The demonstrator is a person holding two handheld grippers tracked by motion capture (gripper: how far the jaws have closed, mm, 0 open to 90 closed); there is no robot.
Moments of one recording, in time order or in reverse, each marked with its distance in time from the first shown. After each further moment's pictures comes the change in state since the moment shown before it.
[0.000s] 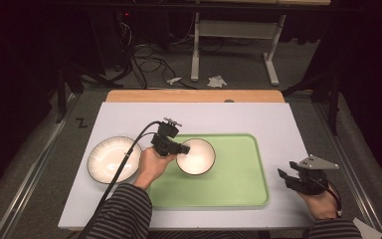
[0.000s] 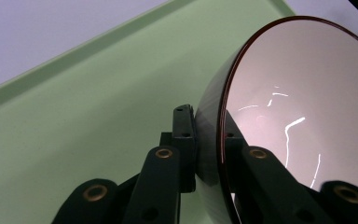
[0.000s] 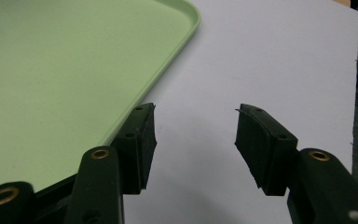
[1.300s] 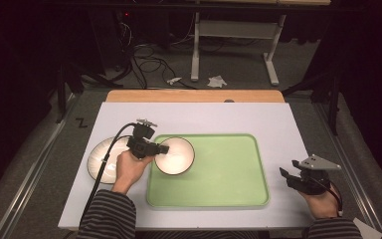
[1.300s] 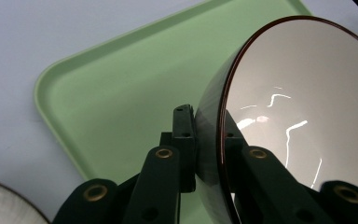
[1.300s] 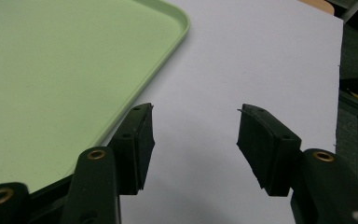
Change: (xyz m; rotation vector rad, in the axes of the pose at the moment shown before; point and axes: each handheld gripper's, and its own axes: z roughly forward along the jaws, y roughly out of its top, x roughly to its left) left arm 0.024 -0.029 -0.049 -0.048 0.043 -0.057; right arm -0.003 -0.001 -0.004 -0.021 -0.036 -0.010
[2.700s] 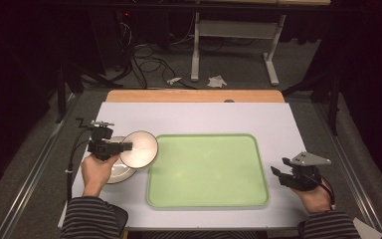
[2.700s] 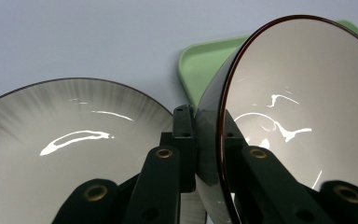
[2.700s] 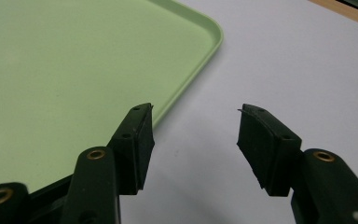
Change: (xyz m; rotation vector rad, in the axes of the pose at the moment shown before) left arm 0.063 -0.045 -0.062 -0.114 0.156 -0.190; right arm 0.009 0.013 0.013 0.006 0.087 -0.049
